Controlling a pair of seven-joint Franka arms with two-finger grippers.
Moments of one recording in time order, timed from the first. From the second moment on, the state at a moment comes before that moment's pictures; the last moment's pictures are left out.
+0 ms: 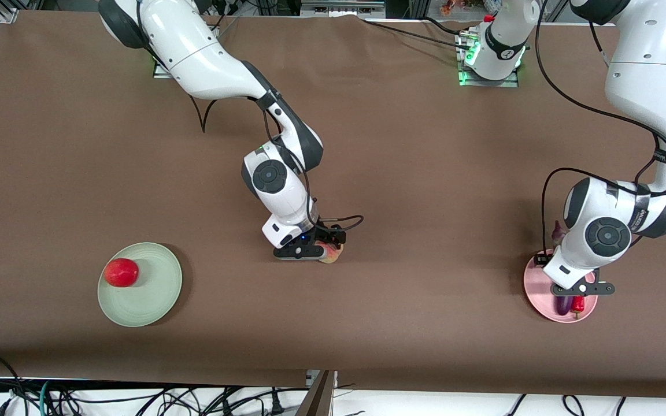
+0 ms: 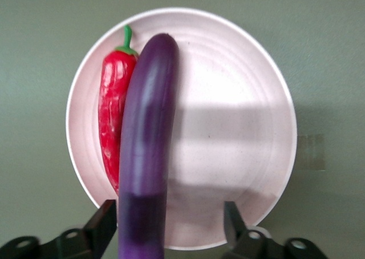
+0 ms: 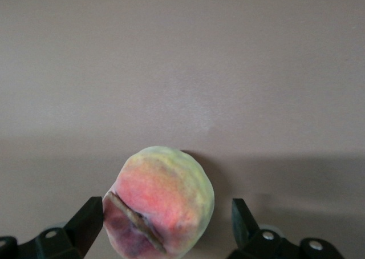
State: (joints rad) left arm 0.19 0.73 -0.19 -1.54 0.49 2.19 -0.29; right arm 0.60 0.95 0.05 -1.28 0.08 2.55 0.61
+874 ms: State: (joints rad) left arm 0.20 0.35 -0.31 -1.45 0.21 1.69 -0.22; right arm 0.63 0.96 0.03 -1.28 0.07 2.63 0.62
